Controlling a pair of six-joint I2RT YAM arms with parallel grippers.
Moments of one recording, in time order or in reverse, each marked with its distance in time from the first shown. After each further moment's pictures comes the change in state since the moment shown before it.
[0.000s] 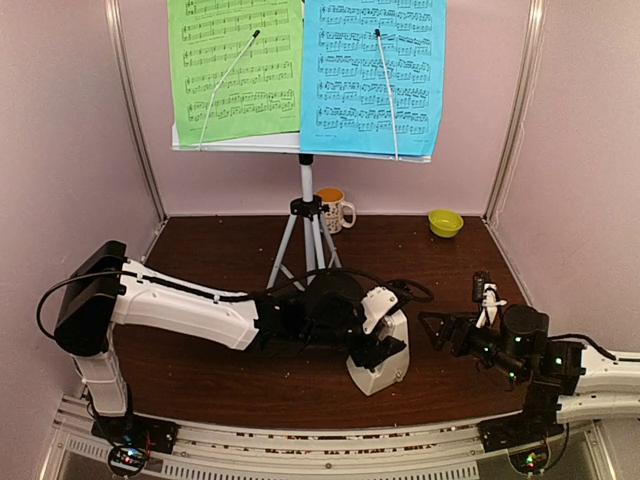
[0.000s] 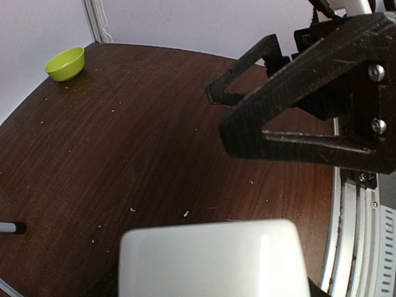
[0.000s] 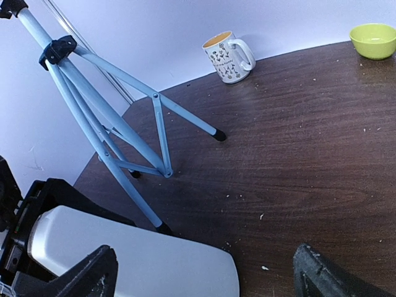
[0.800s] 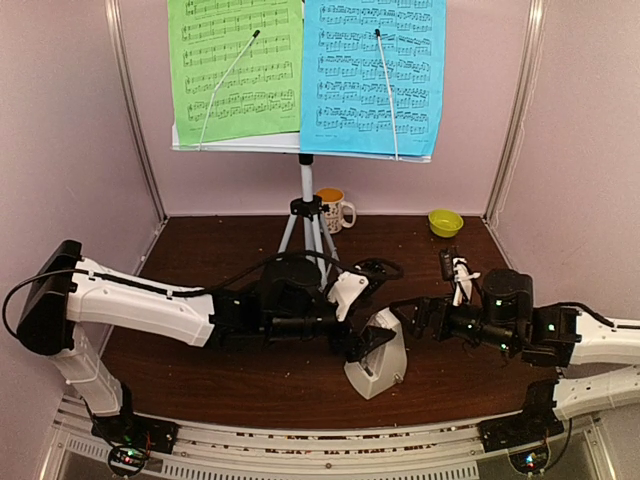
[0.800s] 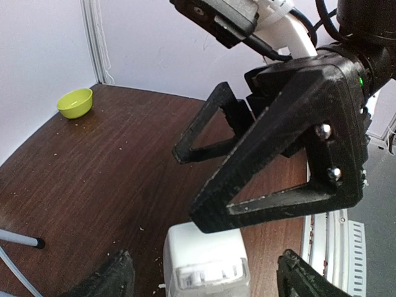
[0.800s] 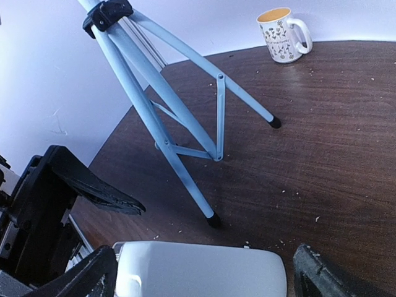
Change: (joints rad) left arm 0.023 -0.203 -0.163 0.127 0.080 -0.004; right arm -0.001 0.260 0.304 -0.116 -0.187 -0.036
